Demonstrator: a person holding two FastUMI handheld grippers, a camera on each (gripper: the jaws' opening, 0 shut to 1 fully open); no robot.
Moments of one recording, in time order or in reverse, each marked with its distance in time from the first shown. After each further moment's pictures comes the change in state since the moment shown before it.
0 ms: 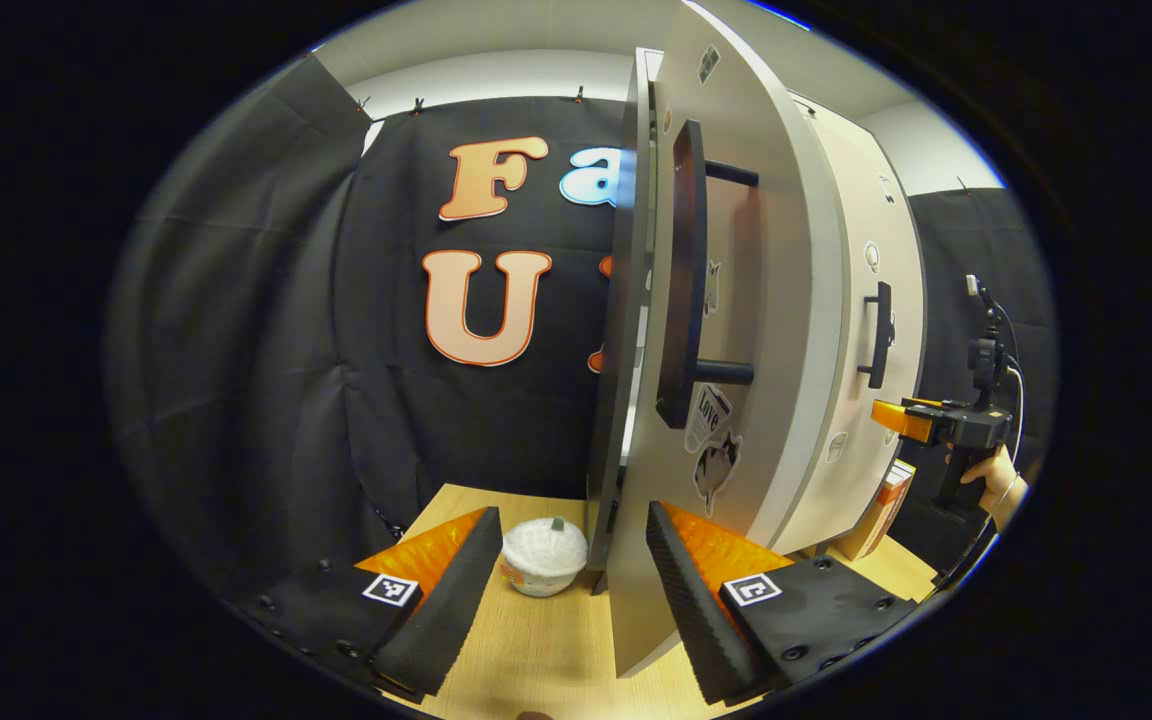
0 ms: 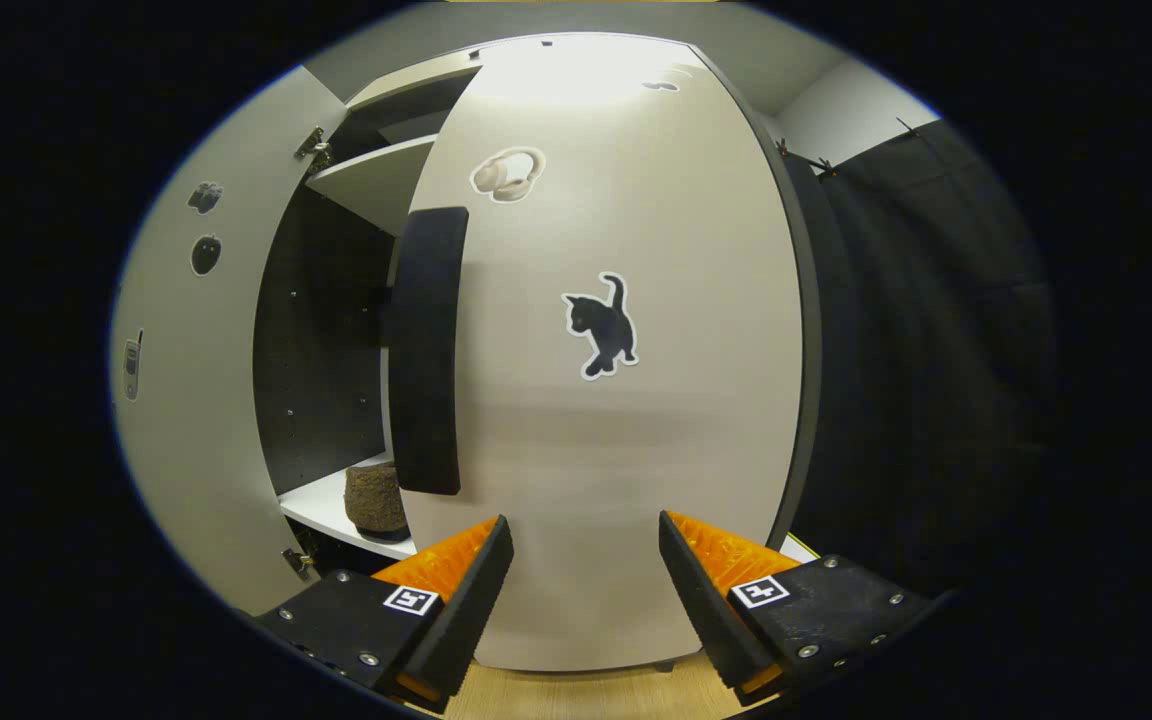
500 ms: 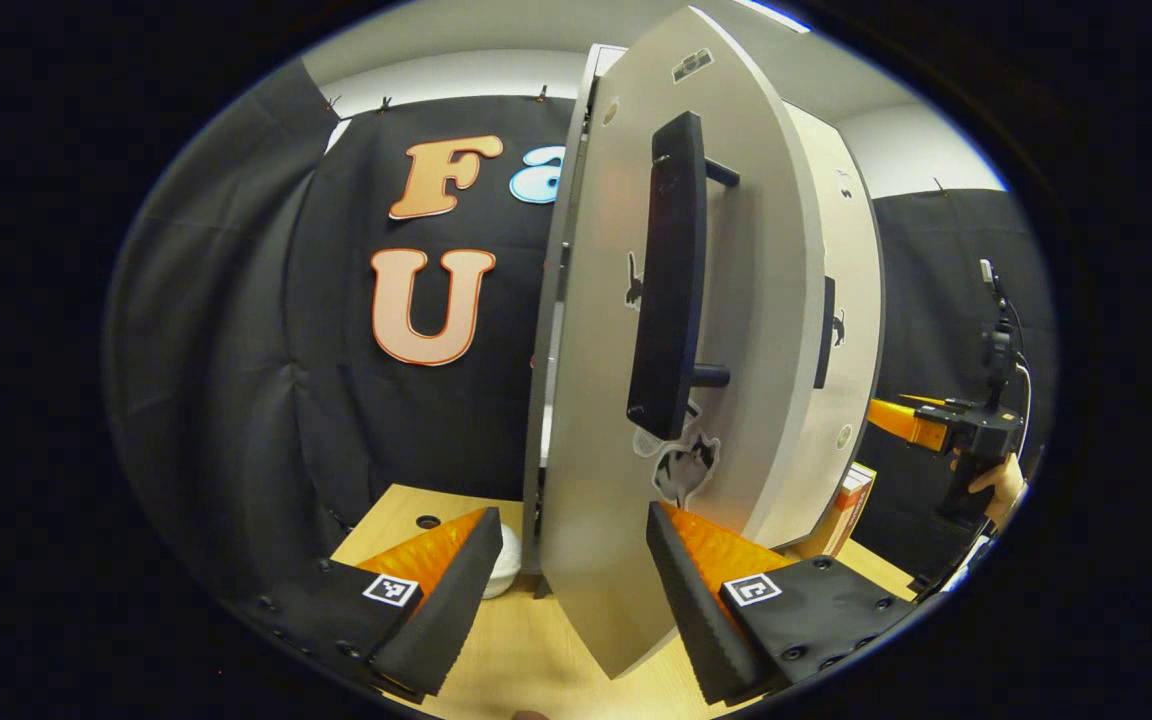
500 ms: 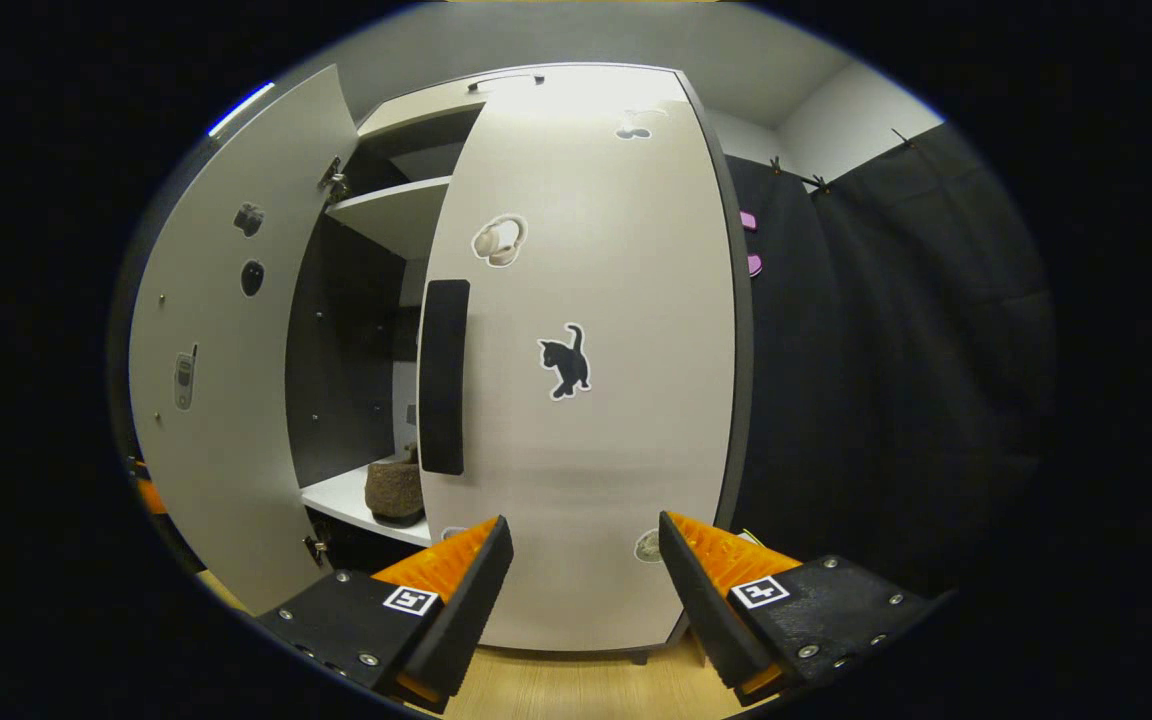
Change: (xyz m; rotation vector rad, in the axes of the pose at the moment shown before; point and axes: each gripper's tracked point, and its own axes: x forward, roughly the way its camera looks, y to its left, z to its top) left arm 0.013 -0.077 -0.005 -0.016 -0.007 -0.121; right arm -0.064 -0.025 0.013 -0.013 -0.027 0.011
